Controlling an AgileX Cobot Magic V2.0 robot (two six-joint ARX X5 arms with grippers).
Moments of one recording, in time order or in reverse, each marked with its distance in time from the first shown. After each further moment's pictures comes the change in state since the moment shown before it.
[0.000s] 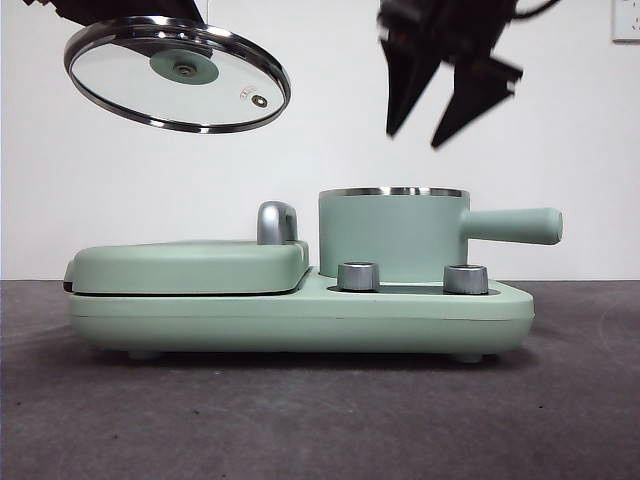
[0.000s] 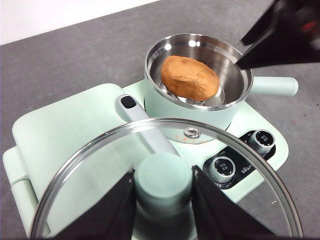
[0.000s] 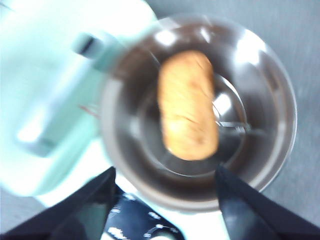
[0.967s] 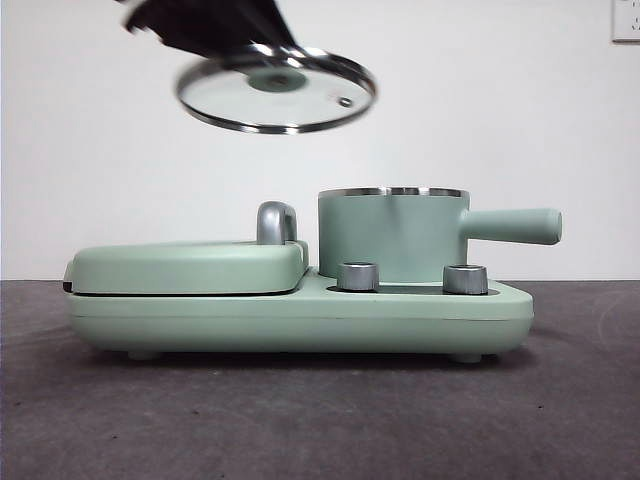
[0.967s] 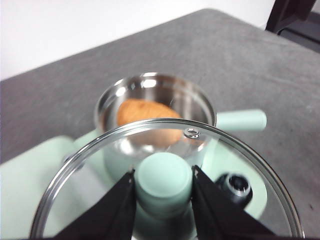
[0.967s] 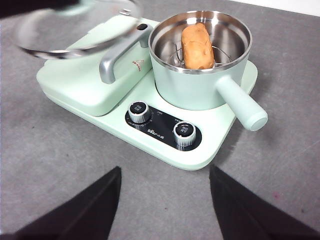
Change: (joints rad) left arm -0.114 0.194 0.000 0.332 0.000 0.011; right arm 0.082 -1.158 -0.858 0.121 0.087 0.136
